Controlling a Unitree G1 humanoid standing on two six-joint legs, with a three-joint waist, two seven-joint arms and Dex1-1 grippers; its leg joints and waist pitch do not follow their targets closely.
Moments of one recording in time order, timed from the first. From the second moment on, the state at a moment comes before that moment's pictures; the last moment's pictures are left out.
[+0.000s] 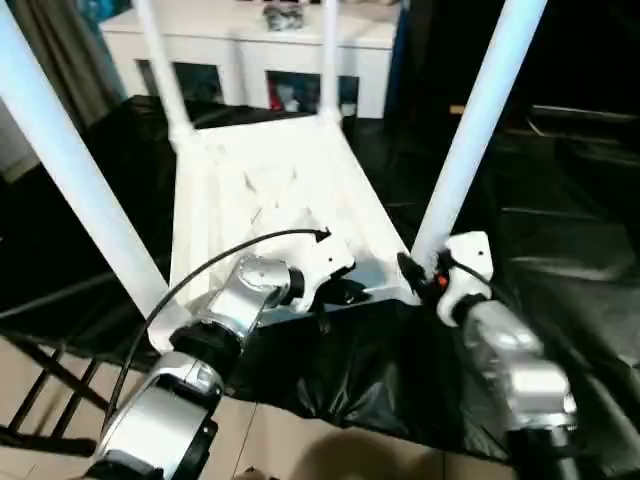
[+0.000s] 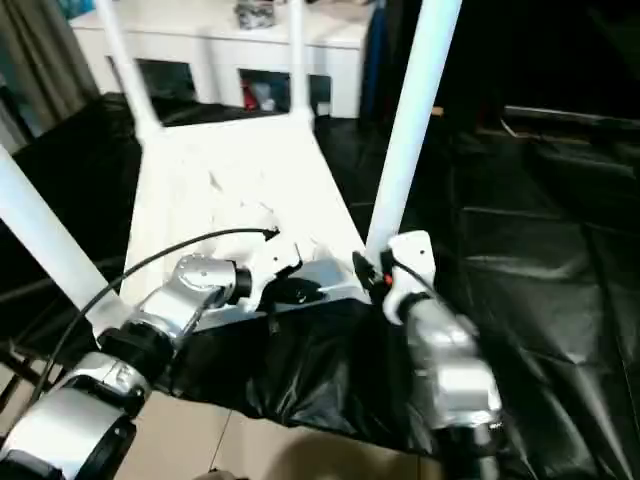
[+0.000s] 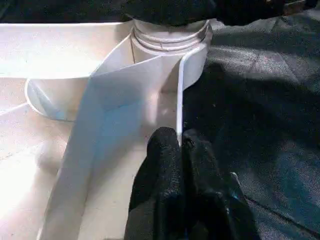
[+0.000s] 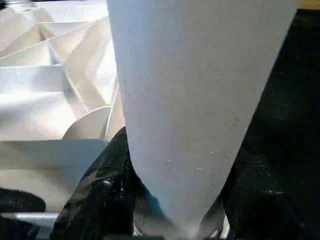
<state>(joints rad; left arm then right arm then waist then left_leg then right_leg) -0.71 0.10 -0.28 0.82 0.11 0.04 -0.96 -0.22 -0.02 -0.06 0.04 -0.01 0.43 0.25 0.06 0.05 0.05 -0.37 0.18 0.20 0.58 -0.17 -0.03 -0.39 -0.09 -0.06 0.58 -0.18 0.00</state>
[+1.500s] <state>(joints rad) -0.08 0.44 -0.14 -0.28 -0.31 0.70 -1.12 -0.32 -0.36 0.04 0.20 0.32 0.33 0.99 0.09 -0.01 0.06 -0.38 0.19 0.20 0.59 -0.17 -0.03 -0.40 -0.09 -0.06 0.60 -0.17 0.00</state>
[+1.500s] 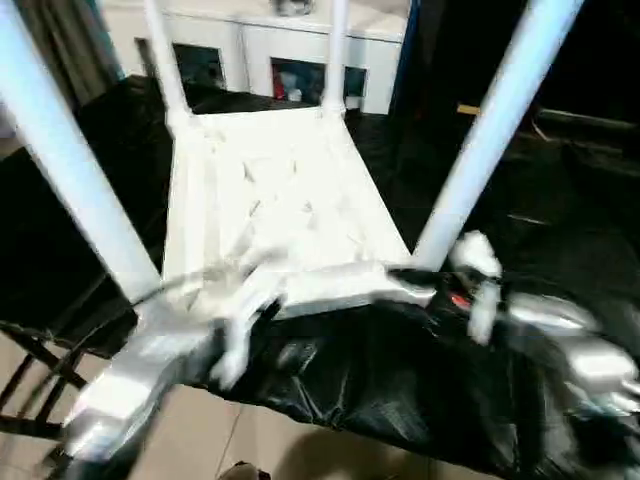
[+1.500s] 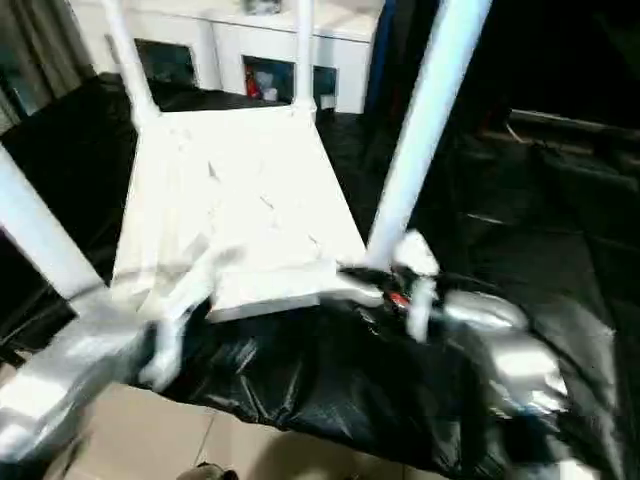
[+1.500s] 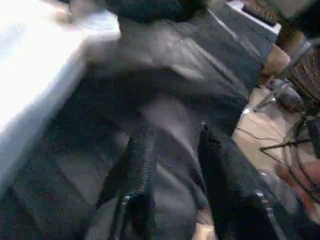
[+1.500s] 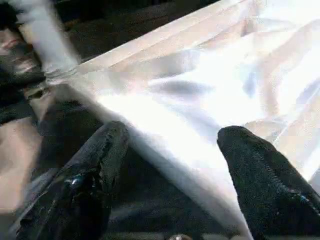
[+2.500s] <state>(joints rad) -0.07 0.45 0.15 -0.28 -0.48 0.50 -1.07 -0.53 -0.40 -0.15 0.83 0.16 -0.03 0.46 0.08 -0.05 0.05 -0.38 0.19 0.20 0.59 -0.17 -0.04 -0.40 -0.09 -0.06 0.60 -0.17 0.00</state>
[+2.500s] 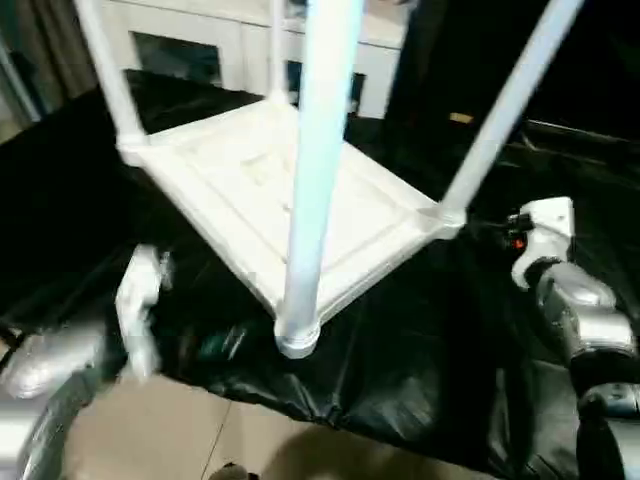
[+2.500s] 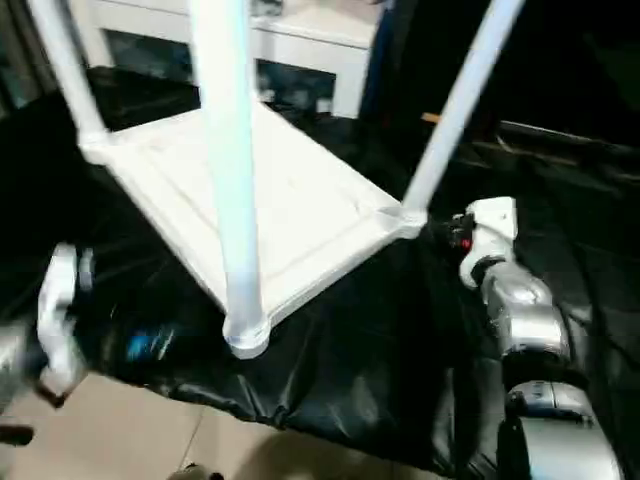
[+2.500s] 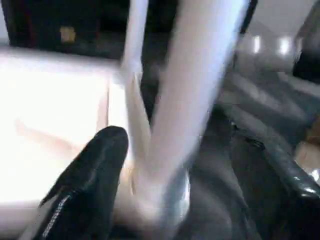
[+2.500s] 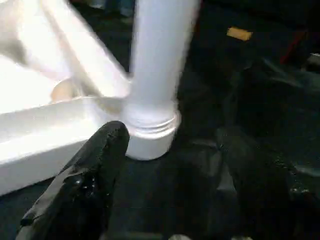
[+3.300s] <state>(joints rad) -0.52 0.06 -0.21 0.18 -0.37 0.33 -1.06 -0.56 -0.22 -0.01 0.90 0.04 0.00 0.34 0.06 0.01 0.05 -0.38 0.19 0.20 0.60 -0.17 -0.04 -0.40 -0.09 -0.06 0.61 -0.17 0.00</state>
